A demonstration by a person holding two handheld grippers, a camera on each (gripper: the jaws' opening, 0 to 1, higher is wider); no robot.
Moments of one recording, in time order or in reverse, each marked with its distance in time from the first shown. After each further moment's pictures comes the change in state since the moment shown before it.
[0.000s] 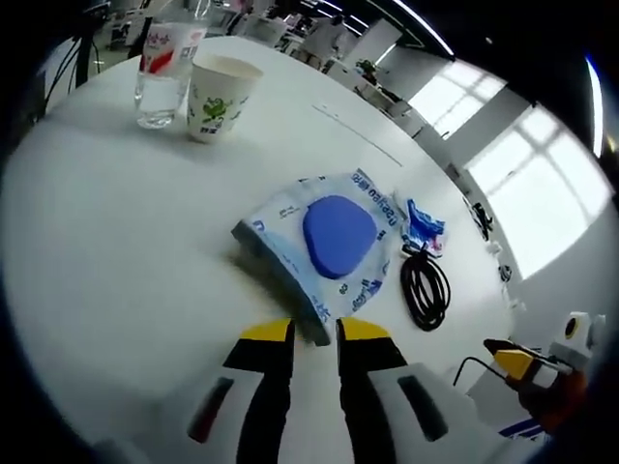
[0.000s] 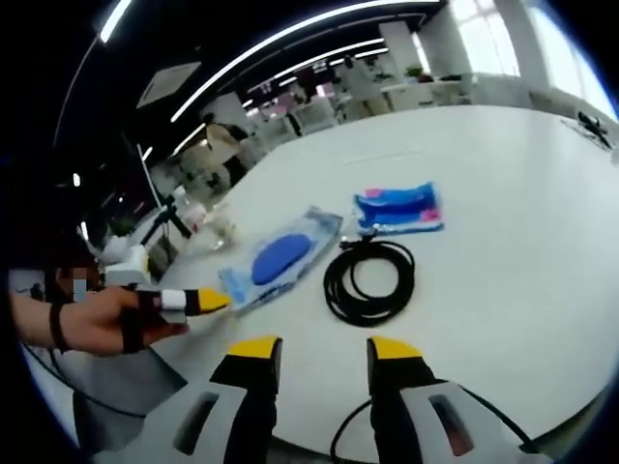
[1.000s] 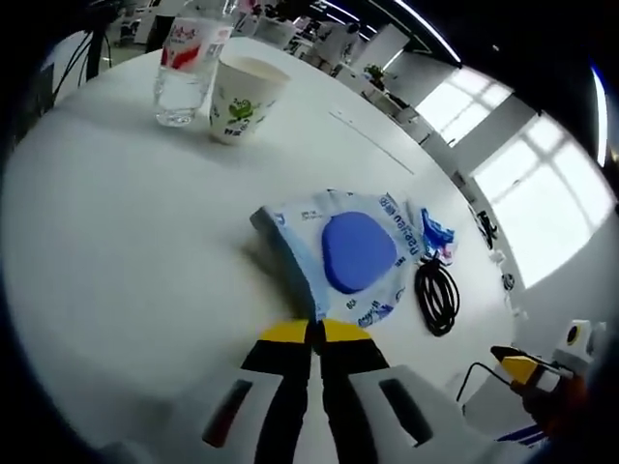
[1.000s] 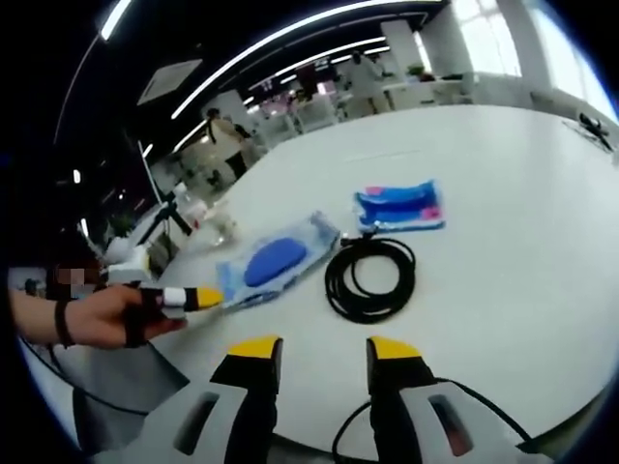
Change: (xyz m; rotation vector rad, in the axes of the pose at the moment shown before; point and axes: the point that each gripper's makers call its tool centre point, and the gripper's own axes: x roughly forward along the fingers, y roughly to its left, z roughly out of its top) left arm -0.010 0.030 0.003 -0.041 -0.022 0.031; right arm 0.001 0.007 -0.003 -0.008 0.012 0.006
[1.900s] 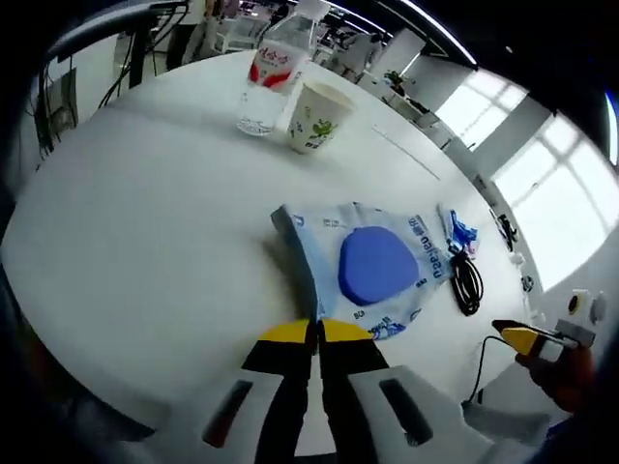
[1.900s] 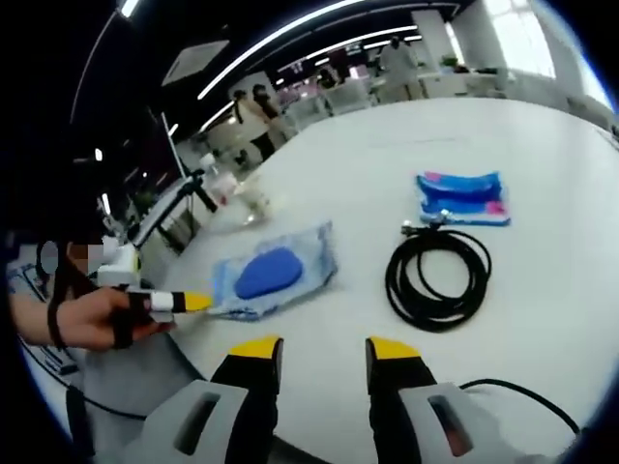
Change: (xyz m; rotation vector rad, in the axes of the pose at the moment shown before) left arm -0.056 0.066 -0.009 -0.012 -0.029 0.104; right arm 0.047 0.050 -0.011 -0.079 0.087 0.115
